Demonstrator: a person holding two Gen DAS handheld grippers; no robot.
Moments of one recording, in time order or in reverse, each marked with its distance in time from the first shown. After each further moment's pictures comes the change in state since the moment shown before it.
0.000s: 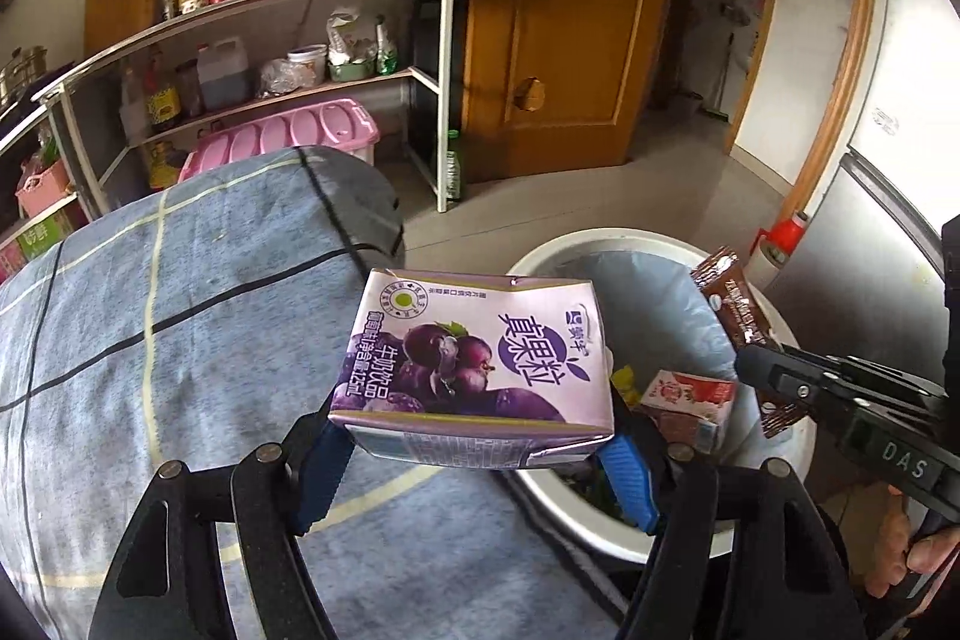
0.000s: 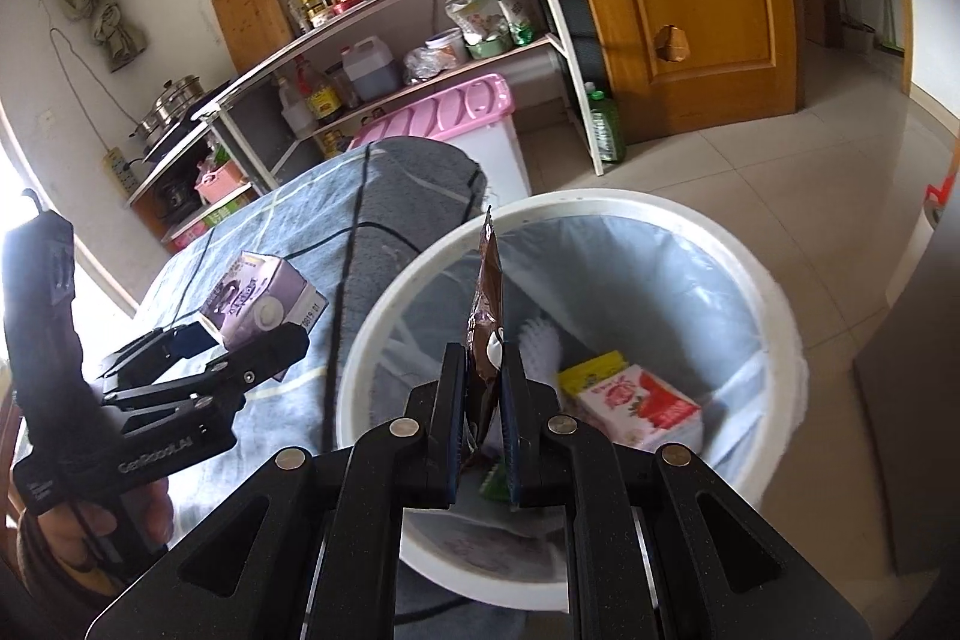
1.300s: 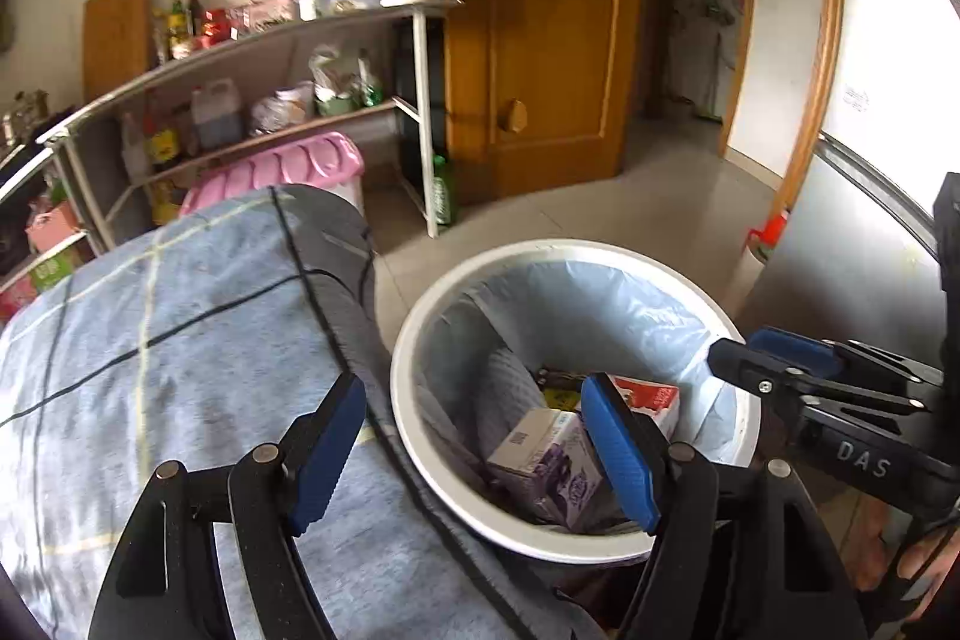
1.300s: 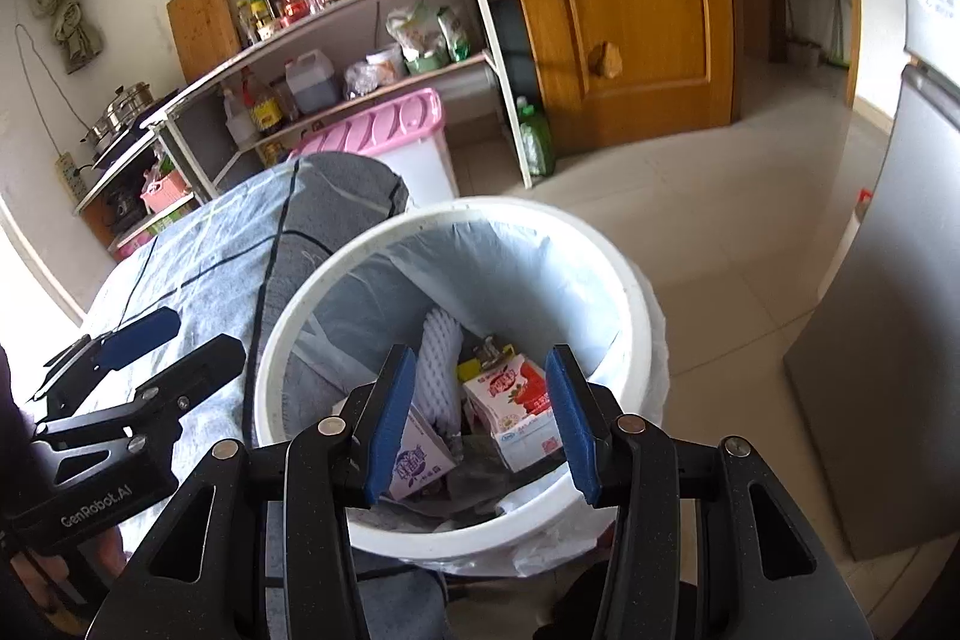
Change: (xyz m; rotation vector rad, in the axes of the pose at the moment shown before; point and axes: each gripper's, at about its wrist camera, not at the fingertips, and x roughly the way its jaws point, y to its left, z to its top) left arm -0.033 -0.060 -0.011 0.044 -0.072 0.070; right arm -0.037 -0.024 -0.009 -0.004 -0.054 -0.151
